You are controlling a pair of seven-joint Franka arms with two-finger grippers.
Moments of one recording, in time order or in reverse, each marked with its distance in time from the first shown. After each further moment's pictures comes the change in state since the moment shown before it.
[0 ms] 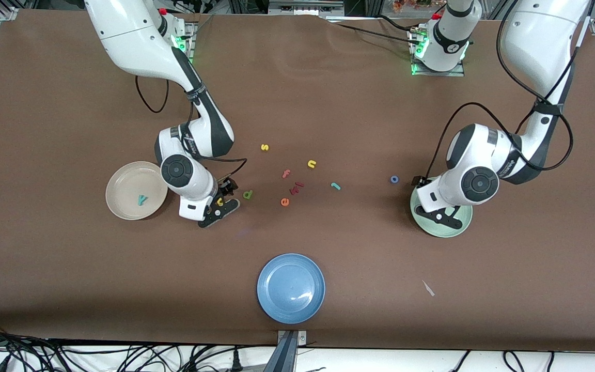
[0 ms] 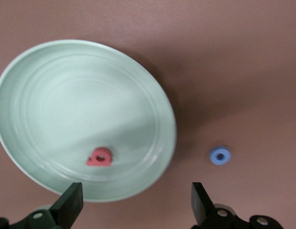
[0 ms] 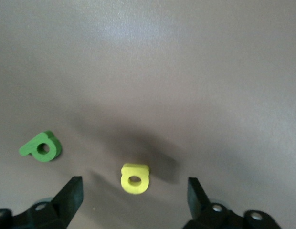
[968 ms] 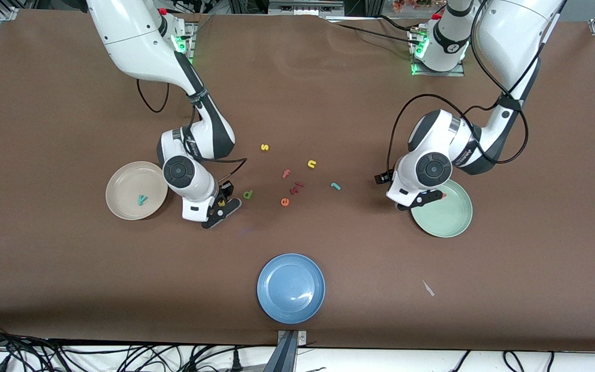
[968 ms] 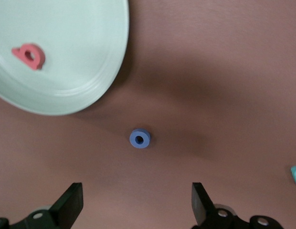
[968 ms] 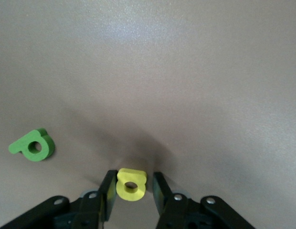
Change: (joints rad) left arm -0.050 0.021 -0.091 -0.024 -0.099 -0.014 -0.833; right arm 0.002 0.014 -0.003 0.001 -0.001 0.015 -0.059
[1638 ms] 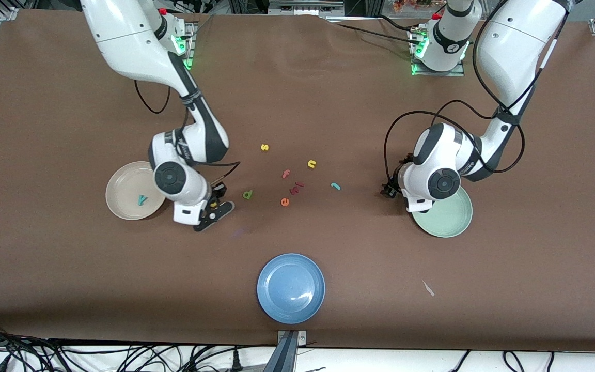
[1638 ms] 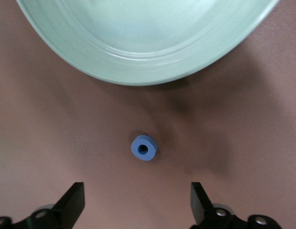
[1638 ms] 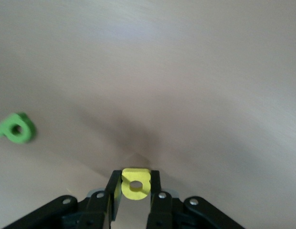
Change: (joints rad) left arm 0.027 0.069 0.013 -0.033 -0.091 0.102 -0.510; right arm -0.043 -0.010 -0.027 0.054 0.001 -0.146 -0.011
